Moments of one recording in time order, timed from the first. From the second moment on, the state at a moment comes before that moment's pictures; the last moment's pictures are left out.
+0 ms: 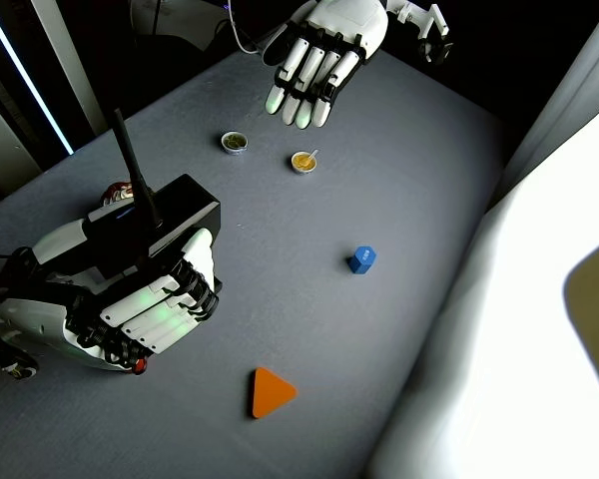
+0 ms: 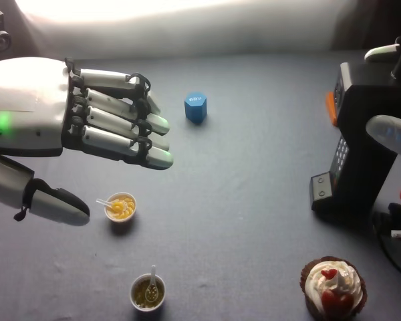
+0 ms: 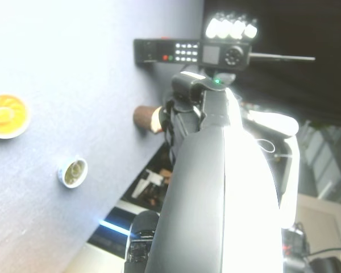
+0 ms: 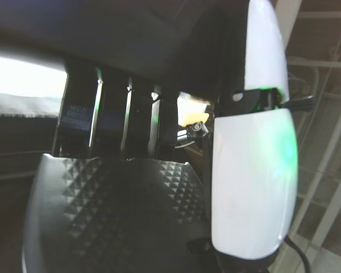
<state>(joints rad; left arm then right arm) 0.51 -0.73 1.64 1.16 -1.42 0.14 -0.83 -1.32 1.41 0.39 1.63 0.38</state>
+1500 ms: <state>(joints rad) 0.57 -0.76 1.74 1.07 -1.60 0.03 -0.83 -1.32 1.41 0.39 1.65 0.39</state>
